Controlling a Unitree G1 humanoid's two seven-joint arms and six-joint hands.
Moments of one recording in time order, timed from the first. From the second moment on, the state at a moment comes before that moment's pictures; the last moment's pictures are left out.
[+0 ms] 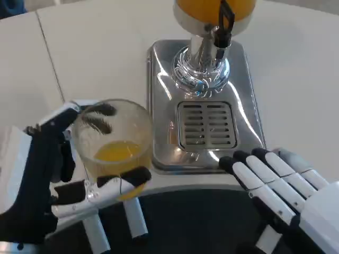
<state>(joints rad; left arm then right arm) 0.19 0.32 0.09 -0.42 0.40 -0.36 0.19 0.58 -0.33 -0.33 -0.99 -0.63 -0.47 0.40</state>
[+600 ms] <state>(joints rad) 0.32 0.28 0.11 -0.54 0.40 -0.43 0.12 0.73 -0.31 -0.42 -0.95 -0.54 -0.69 0.33</state>
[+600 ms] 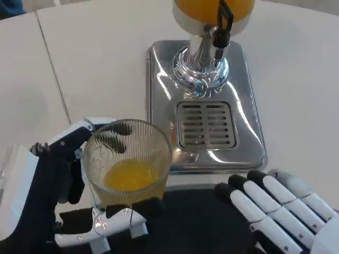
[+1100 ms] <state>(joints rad) 0.38 0.27 0.14 -0.58 0.40 -0.55 0.09 0.72 -0.25 -0.37 -0.90 -0.60 -0.75 0.31</state>
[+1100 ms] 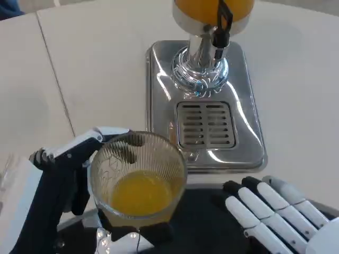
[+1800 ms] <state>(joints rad) 0.36 0.25 0.10 -0.56 0.40 -0.55 0.06 0.71 -0.22 -0.30 -0.96 -0.65 -0.65 0.31</state>
